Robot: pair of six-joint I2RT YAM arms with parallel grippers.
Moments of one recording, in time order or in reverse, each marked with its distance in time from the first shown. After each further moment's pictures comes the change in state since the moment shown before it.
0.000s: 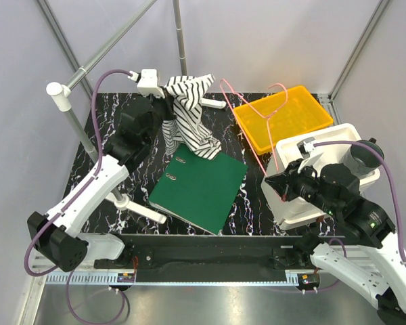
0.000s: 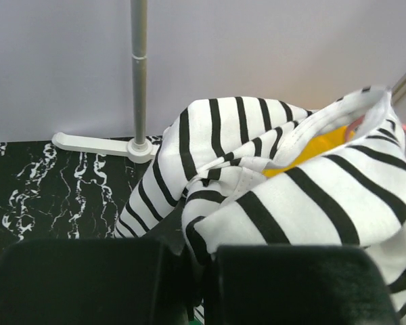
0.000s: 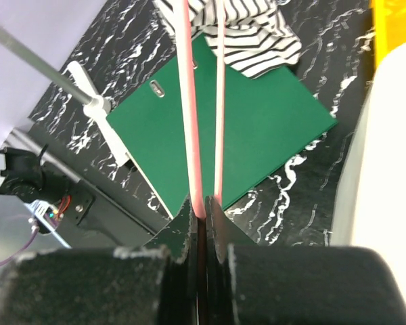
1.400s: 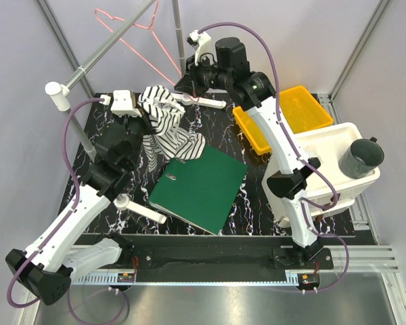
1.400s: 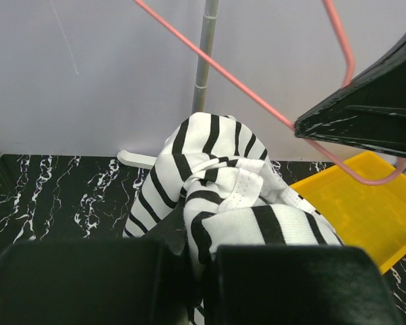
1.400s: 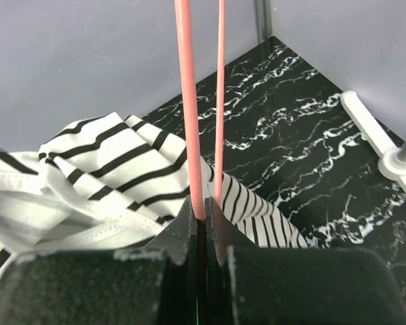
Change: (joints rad) left arm 0.000 -0.296 -0.226 0.077 -0.132 0.103; right arm -0.026 1.605 1.767 -0.077 -0.384 -0.272
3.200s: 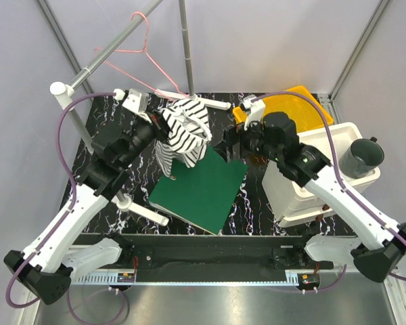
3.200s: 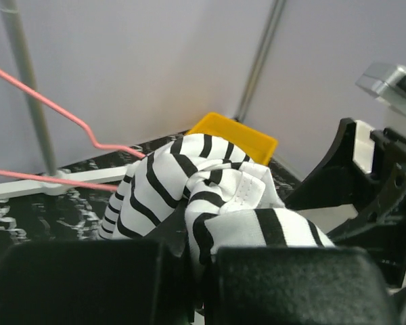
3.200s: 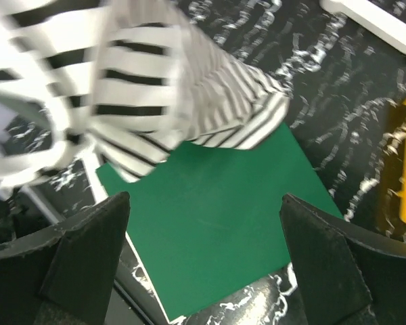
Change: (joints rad) left arm -0.005 -0.011 0.047 -0.040 0.538 -0.111; right arm 0.045 -0.993 -1.487 0.377 0.333 0.128
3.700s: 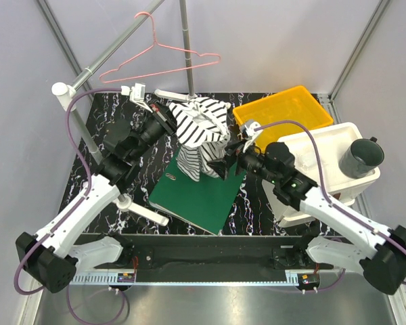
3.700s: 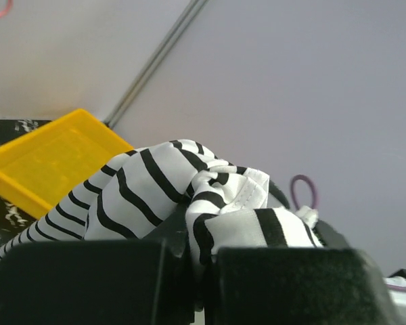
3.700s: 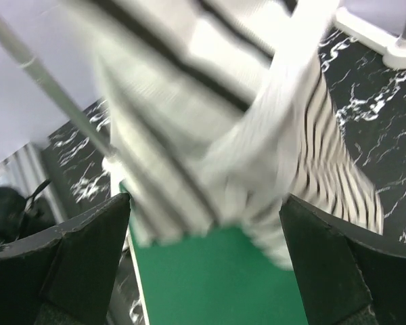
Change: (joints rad) left arm 0.000 0.114 -0.046 0.291 0.148 -0.590; right arm 0.029 -0.180 -0.520 0.615 -0.136 0.010
